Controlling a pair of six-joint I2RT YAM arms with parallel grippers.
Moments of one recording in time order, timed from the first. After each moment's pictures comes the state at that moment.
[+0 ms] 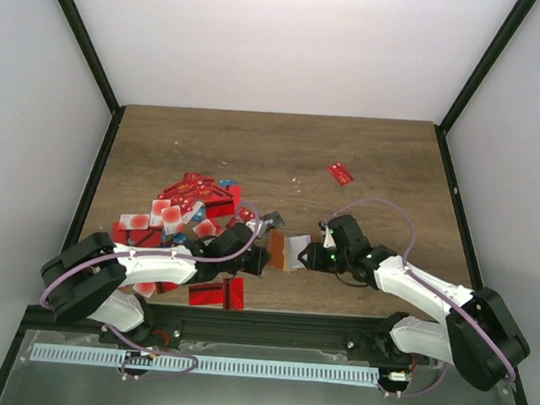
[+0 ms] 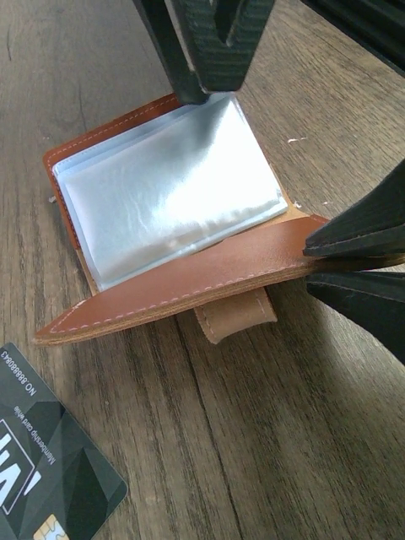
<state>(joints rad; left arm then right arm) -0.96 1.44 0.55 0.14 0.06 -0.75 0.62 1.16 0.50 -0.23 -0.29 0.66</state>
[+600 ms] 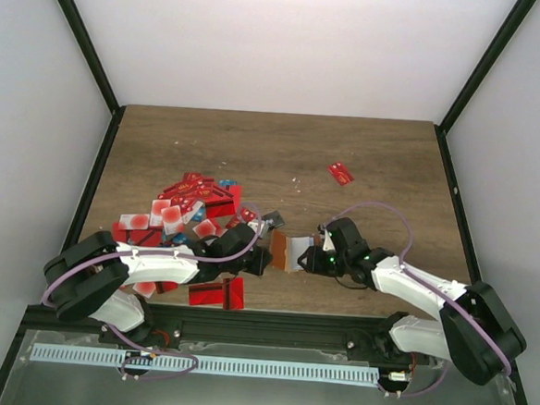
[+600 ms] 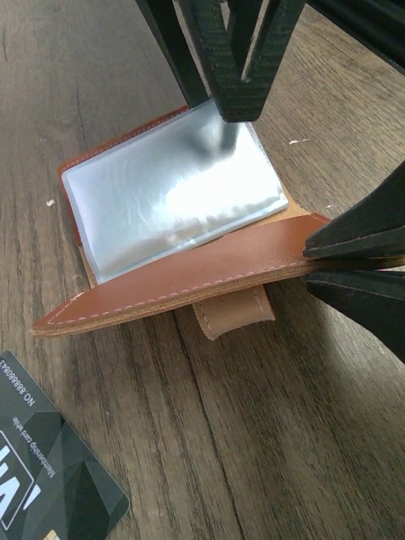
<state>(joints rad) -0.97 1.45 0.56 0.14 0.05 -0.75 0.62 1.19 0.46 -0.19 -0.31 0.67</state>
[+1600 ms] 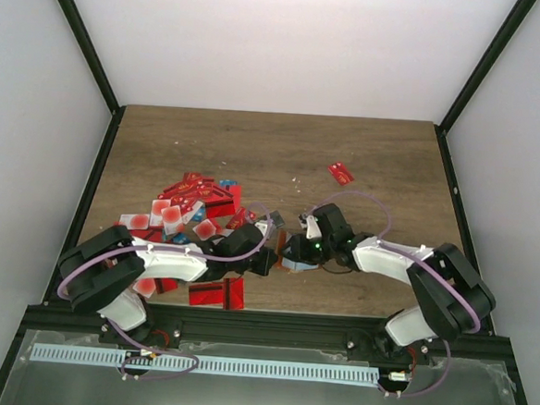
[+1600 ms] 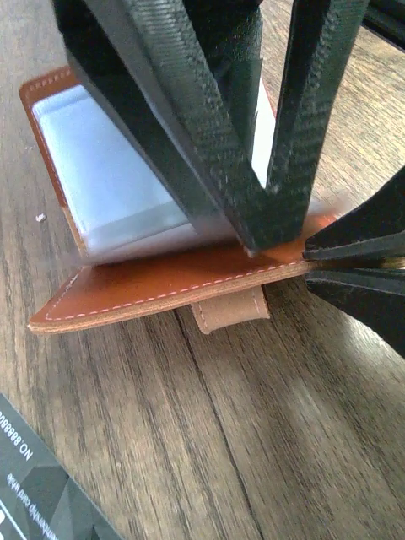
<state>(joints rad) -0.98 1.53 0.59 0.18 0.07 -0.72 0.62 1.45 0.58 -0.02 -0.49 0.66</state>
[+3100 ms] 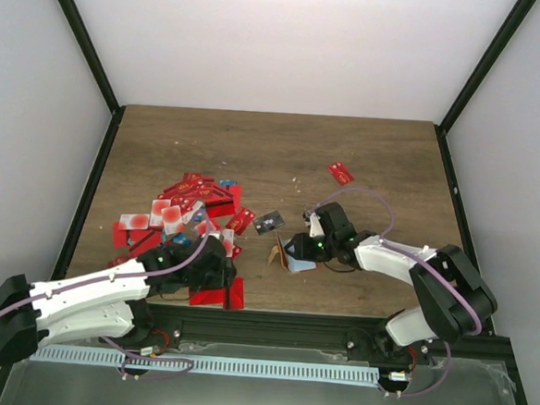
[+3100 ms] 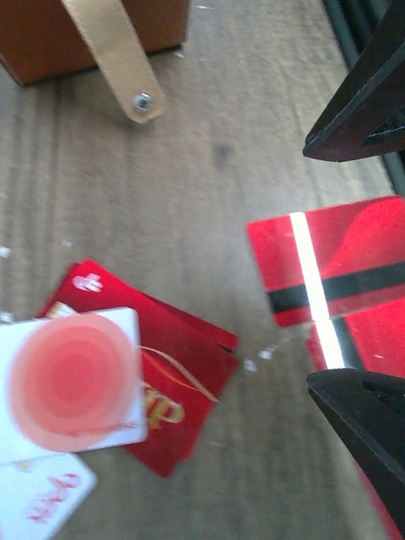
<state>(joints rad) -1.00 1.00 0.54 -0.56 -0.14 -0.92 0.60 1.44 0.60 -0.08 -0.41 0.59</state>
